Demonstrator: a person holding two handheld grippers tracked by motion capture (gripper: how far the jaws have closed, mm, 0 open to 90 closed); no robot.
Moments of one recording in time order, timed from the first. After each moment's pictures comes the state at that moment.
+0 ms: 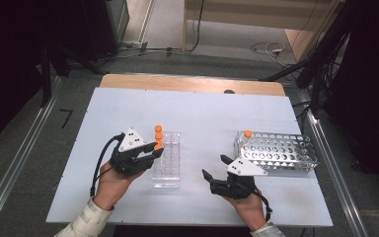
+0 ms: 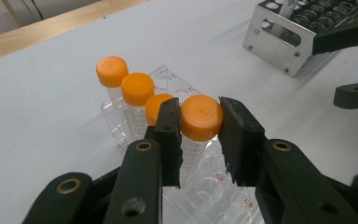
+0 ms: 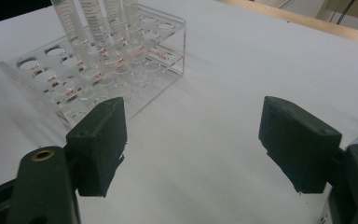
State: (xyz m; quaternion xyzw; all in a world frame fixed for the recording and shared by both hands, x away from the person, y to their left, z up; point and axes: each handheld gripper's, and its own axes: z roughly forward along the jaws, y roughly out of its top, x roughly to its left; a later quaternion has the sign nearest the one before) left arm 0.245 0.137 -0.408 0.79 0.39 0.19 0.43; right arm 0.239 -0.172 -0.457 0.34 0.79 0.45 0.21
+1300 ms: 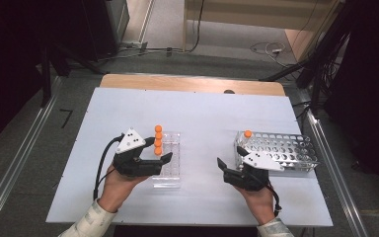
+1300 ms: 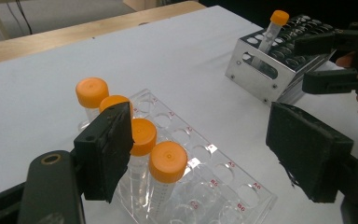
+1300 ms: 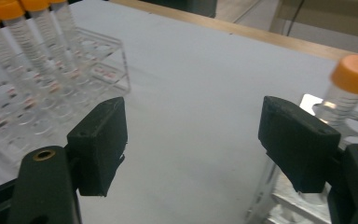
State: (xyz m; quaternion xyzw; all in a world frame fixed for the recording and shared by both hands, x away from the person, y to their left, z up) left arm 0.244 0.133 -0.410 0.75 0.40 0.18 0.50; right arm 0.255 -0.204 -0.446 0.39 0.76 0.46 0.26
